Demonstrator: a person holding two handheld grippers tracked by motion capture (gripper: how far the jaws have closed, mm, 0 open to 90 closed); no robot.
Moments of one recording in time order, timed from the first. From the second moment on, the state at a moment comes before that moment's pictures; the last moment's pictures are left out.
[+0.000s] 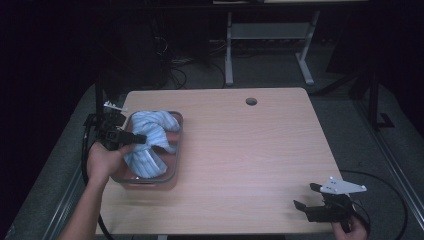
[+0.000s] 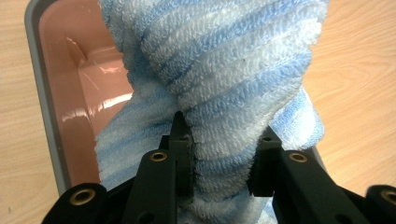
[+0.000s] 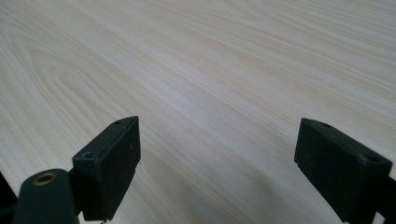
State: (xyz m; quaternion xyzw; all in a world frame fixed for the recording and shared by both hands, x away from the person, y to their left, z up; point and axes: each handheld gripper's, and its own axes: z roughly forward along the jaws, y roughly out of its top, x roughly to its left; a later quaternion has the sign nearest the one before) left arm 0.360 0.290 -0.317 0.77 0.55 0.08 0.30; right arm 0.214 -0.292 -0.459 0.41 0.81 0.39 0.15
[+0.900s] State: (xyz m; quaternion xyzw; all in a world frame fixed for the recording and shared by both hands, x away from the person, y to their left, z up) left arm 0.363 0.276 -0.255 0.77 0.53 0.10 0.33; right arm 0.216 -0.293 -0.459 0.41 0.81 0.39 0.15
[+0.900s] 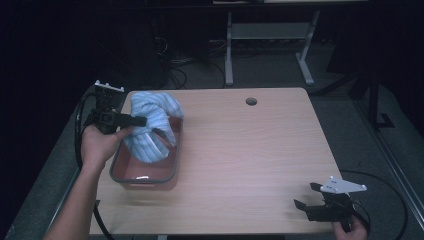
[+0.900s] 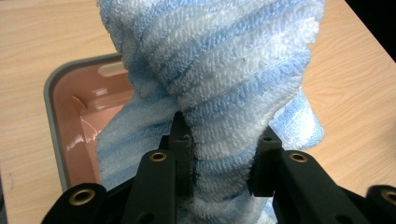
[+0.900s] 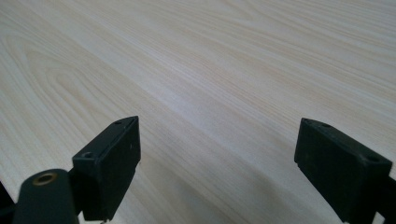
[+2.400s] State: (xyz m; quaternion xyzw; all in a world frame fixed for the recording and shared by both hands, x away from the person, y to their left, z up) left arm 0.385 0.190 -0.232 0.81 0.47 0.07 0.35; right arm 0.213 -0.297 -0.456 0.42 0.80 0.40 0.16
